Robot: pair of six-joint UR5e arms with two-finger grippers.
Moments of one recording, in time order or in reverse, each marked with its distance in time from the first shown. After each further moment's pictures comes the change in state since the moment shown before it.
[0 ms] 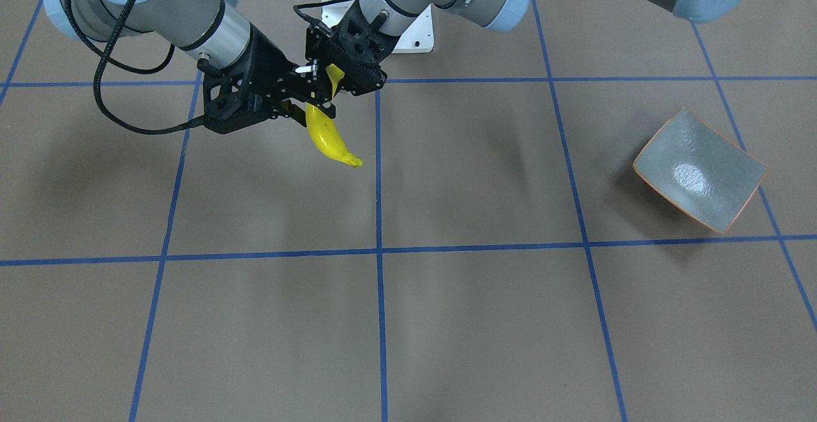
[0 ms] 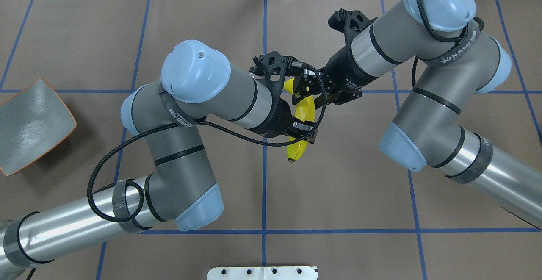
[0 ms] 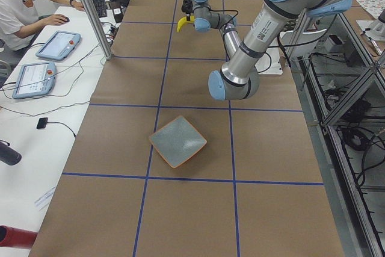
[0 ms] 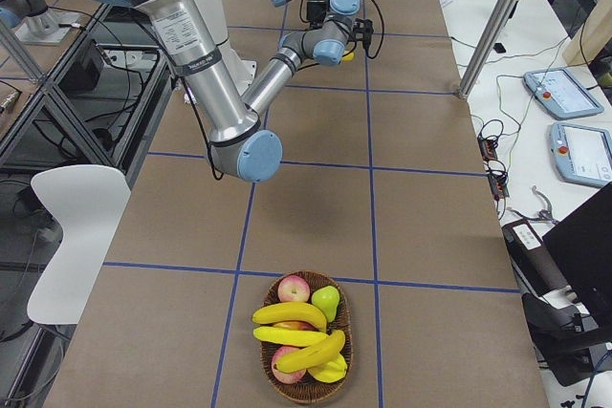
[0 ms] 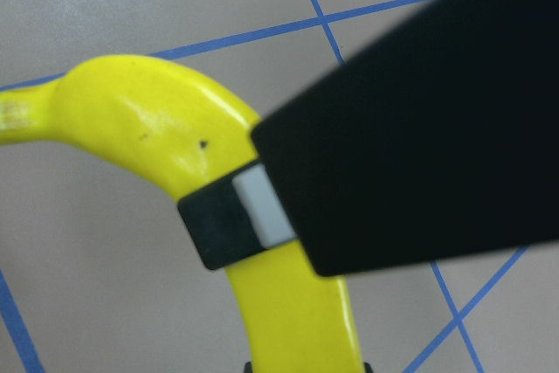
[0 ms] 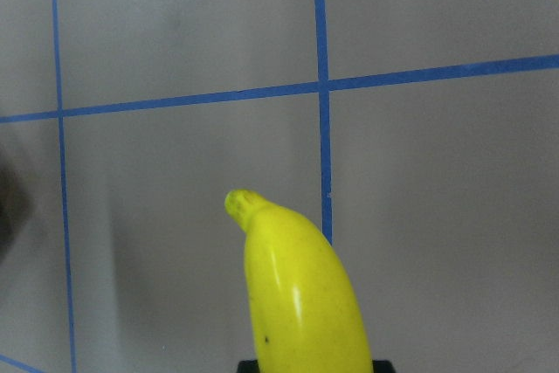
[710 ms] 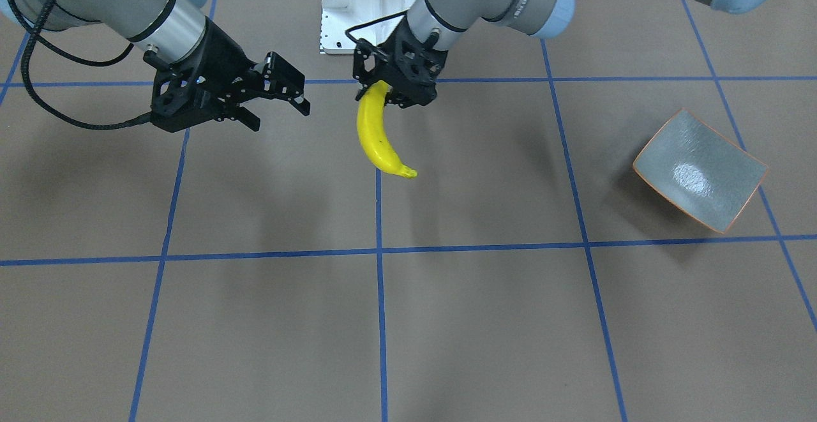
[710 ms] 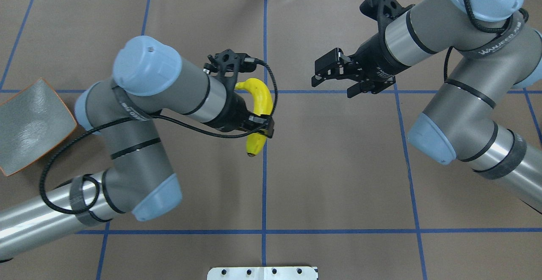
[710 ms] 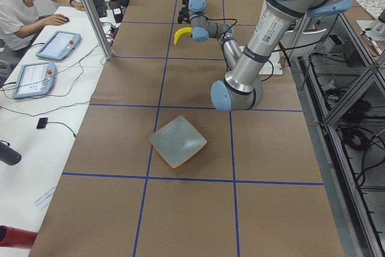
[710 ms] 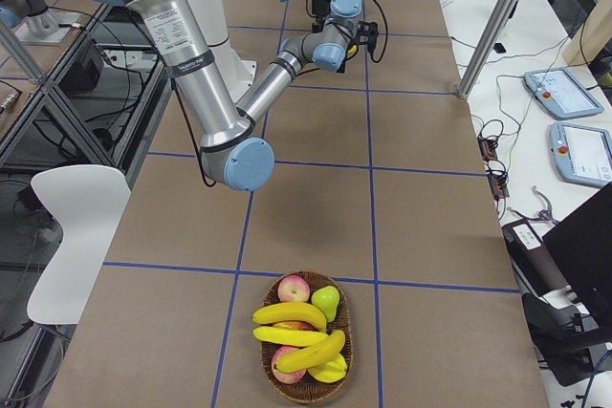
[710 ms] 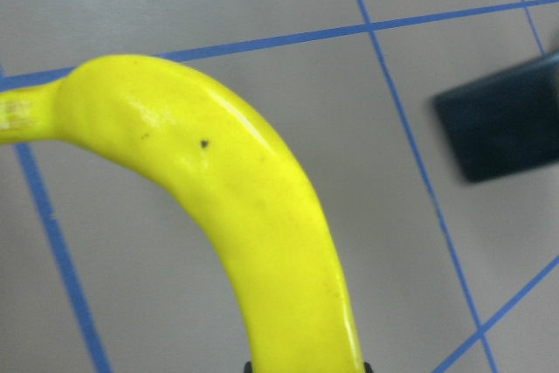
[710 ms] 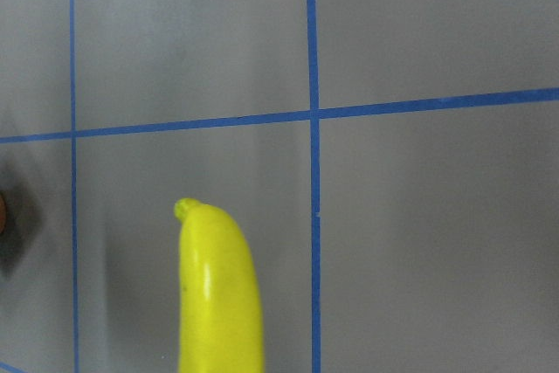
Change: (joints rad) left arm -0.097 0.197 -0.106 0.031 -0.067 -0.007; right arm 0.079 -0.096 0.057 0.001 -0.005 -0.013
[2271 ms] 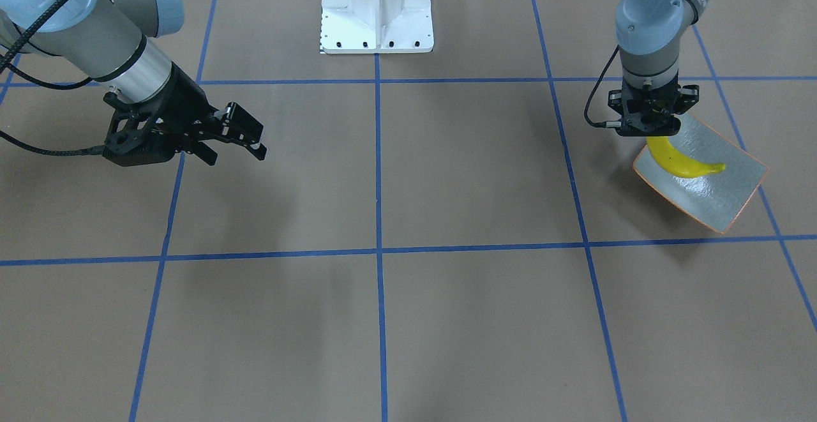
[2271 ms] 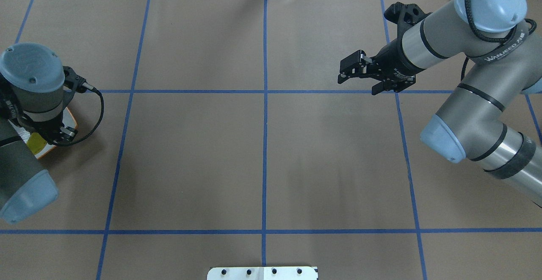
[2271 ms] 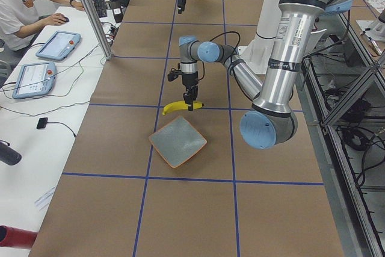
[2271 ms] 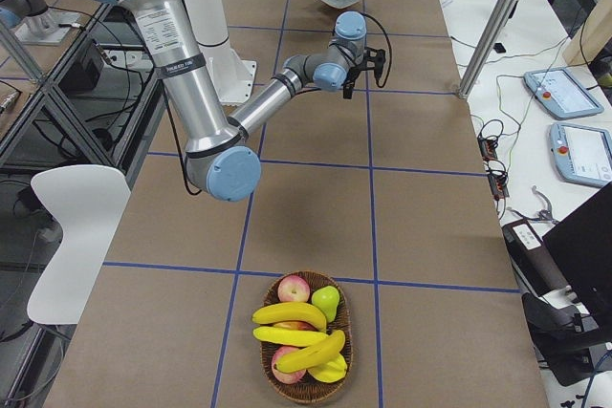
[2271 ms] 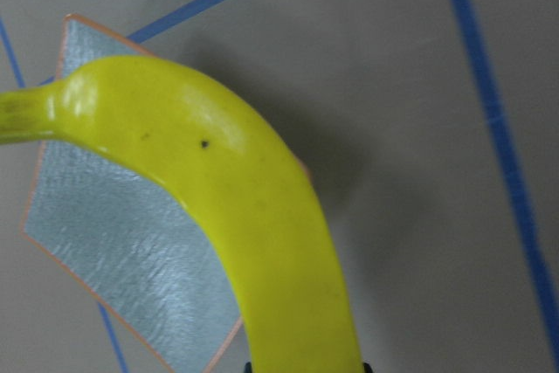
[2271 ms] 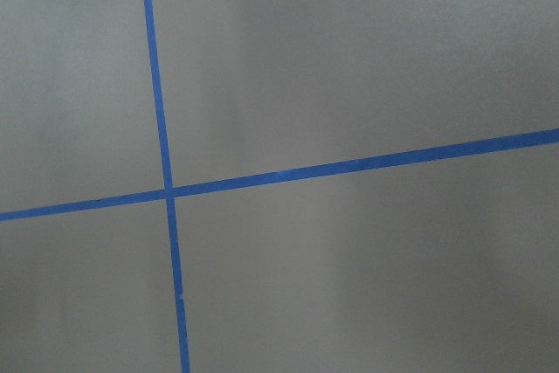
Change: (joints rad) left arm -0.152 0.388 -0.230 0.973 0.339 0.568; right arm 0.012 -0.054 -0.052 -0.001 -0.079 -0.008
